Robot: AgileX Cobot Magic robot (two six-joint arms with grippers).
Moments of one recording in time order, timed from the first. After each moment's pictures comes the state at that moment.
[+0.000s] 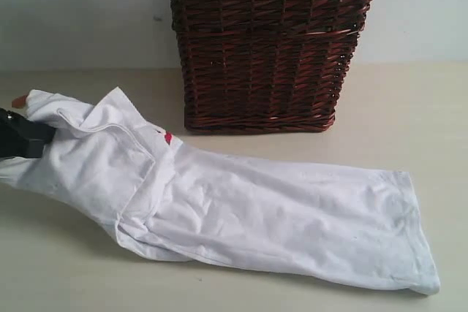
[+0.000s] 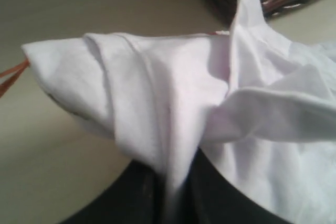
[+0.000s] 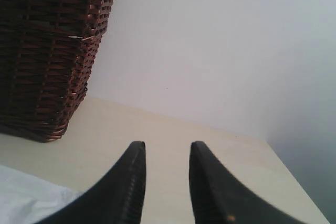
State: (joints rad) left arm 0.08 1.58 -0.69 -1.60 0.49 1.93; right arm -0.05 0.00 0.00 -0.03 0.11 -0.28
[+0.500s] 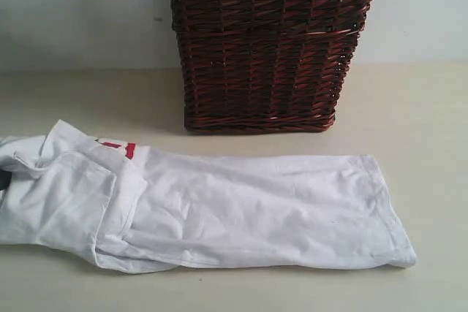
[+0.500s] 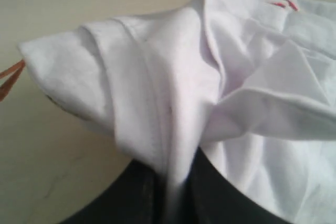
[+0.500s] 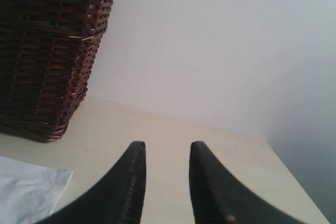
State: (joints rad) left arm 0.28 1.54 -0.53 -1.58 0.52 1.97; right arm -0.05 0.00 0.00 -0.03 0.11 -0.28
